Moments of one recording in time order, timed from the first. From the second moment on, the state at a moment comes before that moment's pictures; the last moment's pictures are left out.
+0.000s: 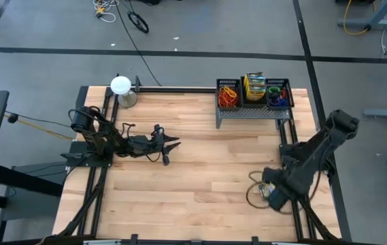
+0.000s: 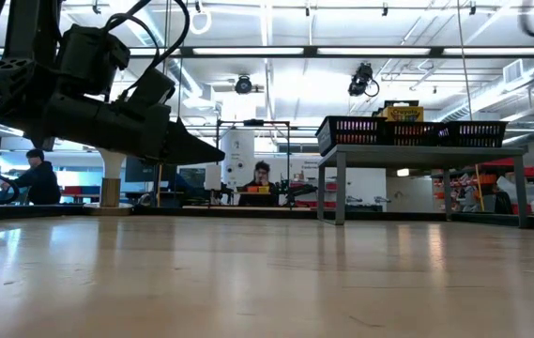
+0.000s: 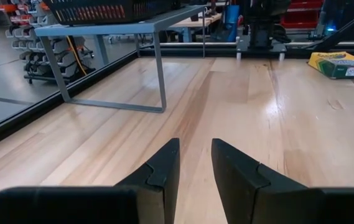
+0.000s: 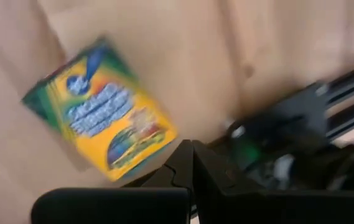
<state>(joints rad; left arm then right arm) -0.08 1.78 0.25 1.40 -0.44 0.03 0.84 1.43 0.99 -1.43 0.06 1.19</state>
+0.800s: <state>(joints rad) -0.08 1.78 0.25 1.39 -0.44 0.01 0.94 1.52 0.80 -0.95 0.20 1.22</state>
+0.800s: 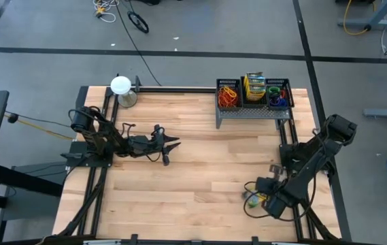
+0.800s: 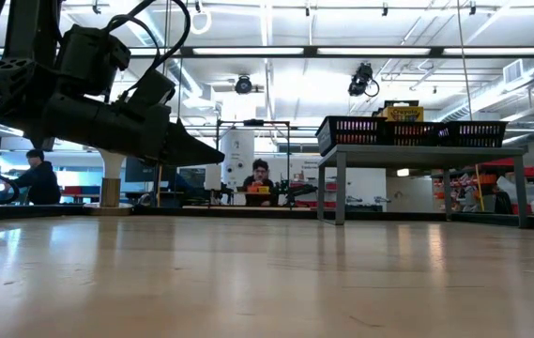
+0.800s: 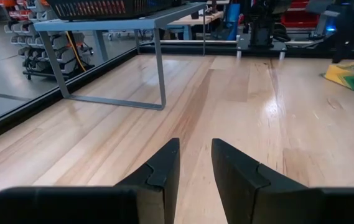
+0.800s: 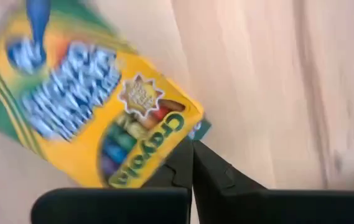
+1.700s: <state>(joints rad) -0.08 1.78 0.25 1.36 -0.44 0.00 0.83 1.38 0.63 -0.63 0.19 1.39</state>
